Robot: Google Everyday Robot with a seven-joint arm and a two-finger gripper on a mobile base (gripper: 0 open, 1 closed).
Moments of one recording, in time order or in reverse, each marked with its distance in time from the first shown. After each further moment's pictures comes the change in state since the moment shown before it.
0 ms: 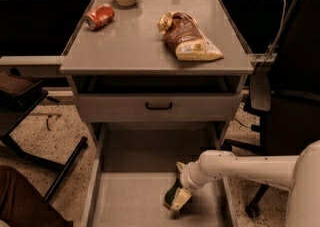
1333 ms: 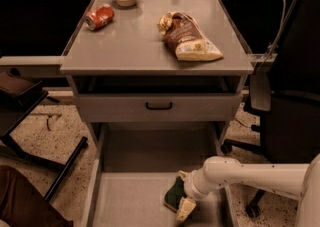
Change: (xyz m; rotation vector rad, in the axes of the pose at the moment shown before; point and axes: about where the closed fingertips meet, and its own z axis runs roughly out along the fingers) arm 0.021 0.031 -0.002 -0.057 0.005 -0.013
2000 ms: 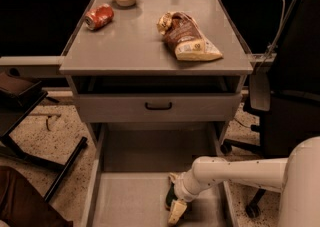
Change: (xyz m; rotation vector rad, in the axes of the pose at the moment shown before) arm -0.023 0.013 0.029 -0.068 -0.002 -0.049
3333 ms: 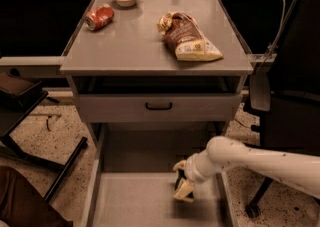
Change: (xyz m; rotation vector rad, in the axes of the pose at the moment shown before) arm -0.021 -0.030 -0.081 0.059 -0.041 0.006
